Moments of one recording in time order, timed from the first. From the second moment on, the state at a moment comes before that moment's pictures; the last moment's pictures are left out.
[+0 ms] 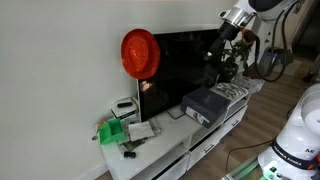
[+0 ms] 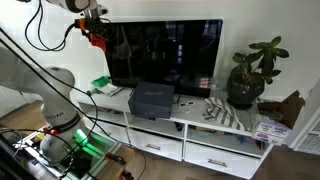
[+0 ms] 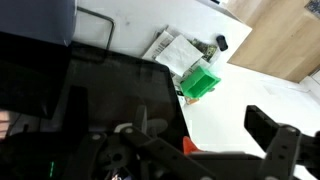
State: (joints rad) arm 0.30 -0.74 -0.14 -2.56 0.28 2.18 -0.50
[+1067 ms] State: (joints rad) arm 0.31 -0.70 -0.12 -2.55 0.28 2.20 -0.50
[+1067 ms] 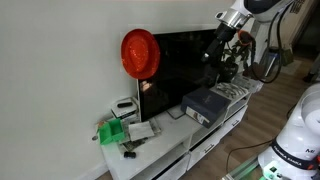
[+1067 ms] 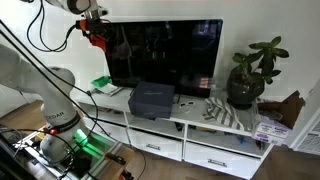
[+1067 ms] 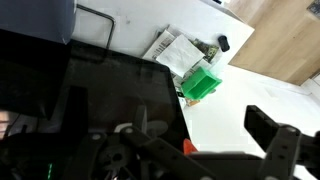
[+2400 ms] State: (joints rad) arm 0.39 -0.24 0.02 -2.29 0.44 2.65 -0.46
